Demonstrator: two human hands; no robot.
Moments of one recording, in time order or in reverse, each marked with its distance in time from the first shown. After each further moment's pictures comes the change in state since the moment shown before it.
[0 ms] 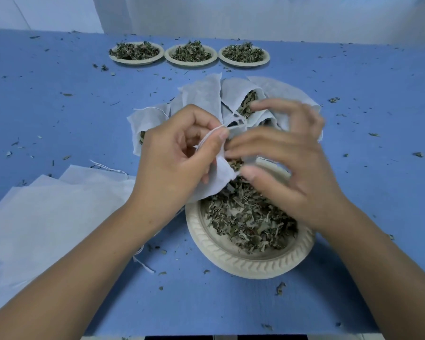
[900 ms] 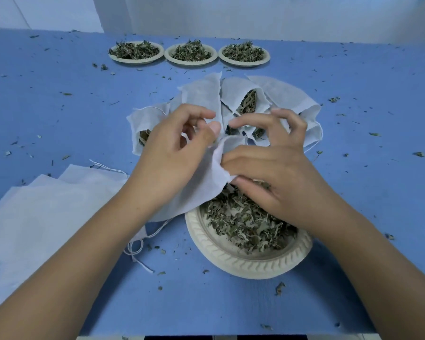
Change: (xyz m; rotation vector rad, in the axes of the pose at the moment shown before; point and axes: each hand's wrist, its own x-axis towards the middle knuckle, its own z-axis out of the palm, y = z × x) left_hand 0.012 -0.007 -0.007 0.163 -0.095 -0.234; right_hand 0.002 0.002 0.009 -0.201 -0.078 -0.150
